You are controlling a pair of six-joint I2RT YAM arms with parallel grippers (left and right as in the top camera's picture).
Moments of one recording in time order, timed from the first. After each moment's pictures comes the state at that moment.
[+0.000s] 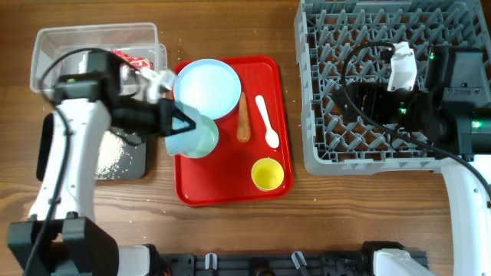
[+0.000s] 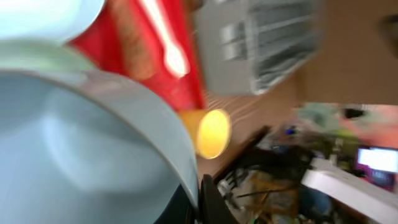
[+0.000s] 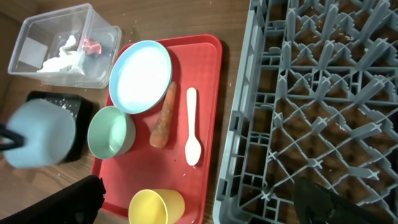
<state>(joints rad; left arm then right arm) 0.02 1.57 1.35 -1.29 0.78 0.13 -0.02 1.26 1.40 -1.06 -0.47 0.04</state>
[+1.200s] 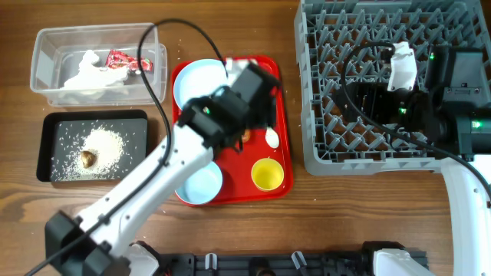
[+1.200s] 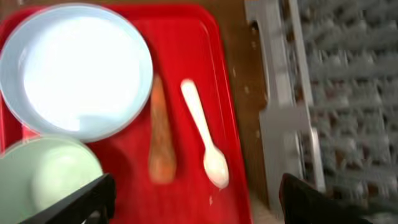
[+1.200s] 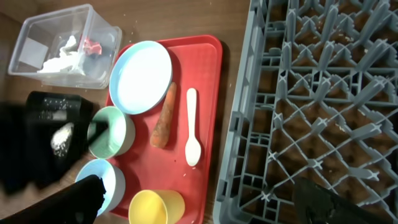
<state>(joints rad) -0.69 1.58 1.43 -0.81 -0.19 -0.60 -0.02 1.26 1.40 -1.06 -0.47 0.04</state>
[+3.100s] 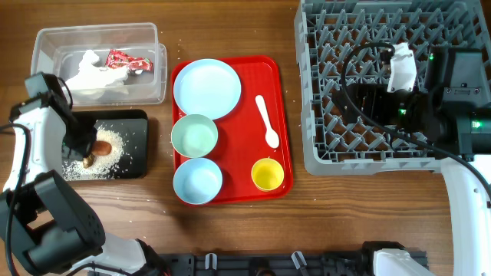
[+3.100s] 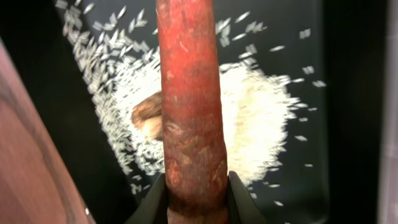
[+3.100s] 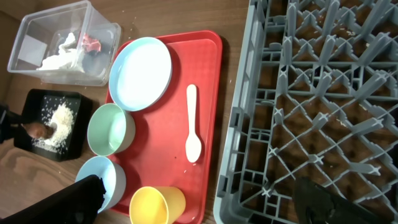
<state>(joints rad) 0.44 1.71 1.20 -0.93 -0.10 -0.91 -0.02 1.26 1.40 -1.08 -0.47 0.04</state>
